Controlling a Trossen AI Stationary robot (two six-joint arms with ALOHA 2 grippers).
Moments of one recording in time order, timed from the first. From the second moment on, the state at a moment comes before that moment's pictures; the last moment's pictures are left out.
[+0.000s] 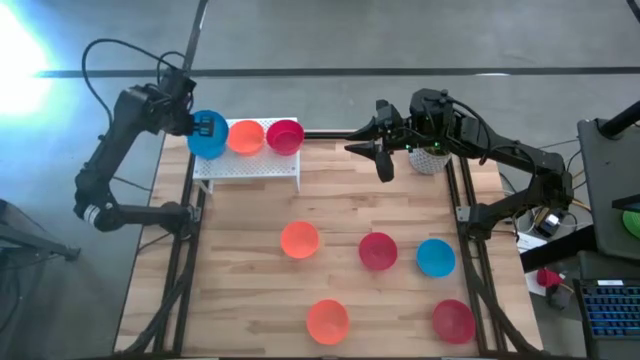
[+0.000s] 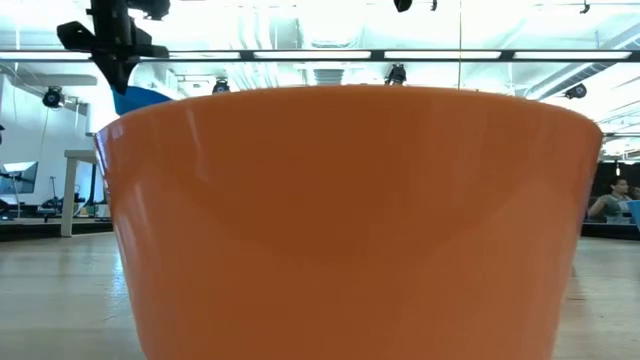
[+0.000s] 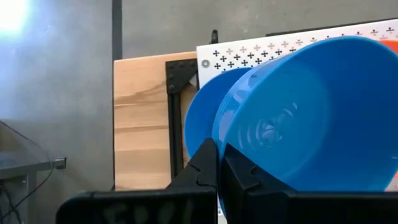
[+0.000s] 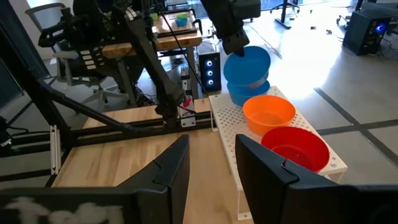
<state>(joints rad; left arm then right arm) 1.09 1.14 1.46 -1.43 -0.31 -0.34 -0.31 1.34 1.49 -0.41 -0.26 0.07</state>
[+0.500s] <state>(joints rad) 1.09 1.19 1.43 -1.43 -0.33 -0.34 -0.31 1.34 1.49 -0.41 -0.26 0.07</state>
